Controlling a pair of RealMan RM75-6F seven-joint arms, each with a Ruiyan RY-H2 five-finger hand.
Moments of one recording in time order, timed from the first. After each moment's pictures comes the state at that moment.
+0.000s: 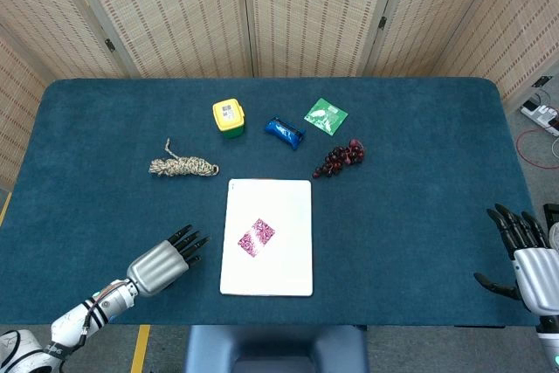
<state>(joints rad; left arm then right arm) -0.71 -1.22 0.24 -1.65 1.61 1.02 0.46 0.02 -1.06 0.02 -1.59 -1.59 1.53 0.14</state>
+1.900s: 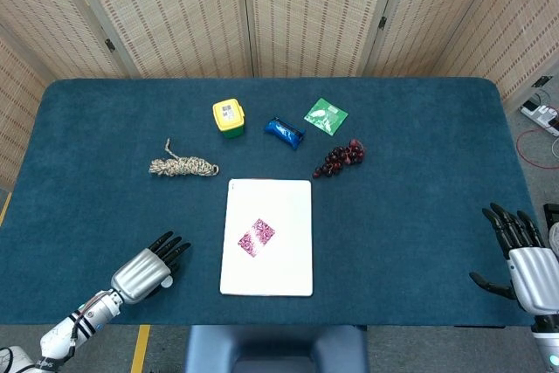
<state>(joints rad) -0.52 -1.34 0.20 -1.39 1.75 1.11 0.27 0.03 -1.06 0.02 -1.63 -1.59 1.53 0.10</state>
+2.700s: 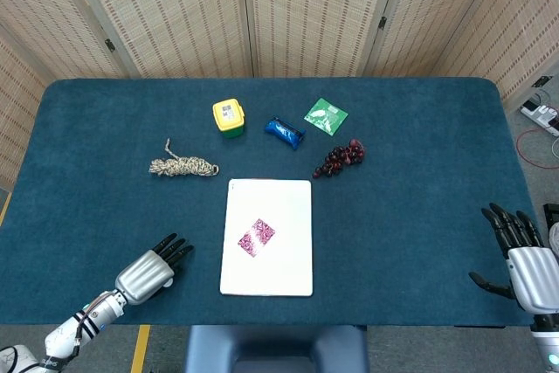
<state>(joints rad) -0.52 -1.36 0.19 -1.37 1.76 1.09 0.26 0.03 -1.06 0.02 -1.63 -1.58 1.52 0.10</state>
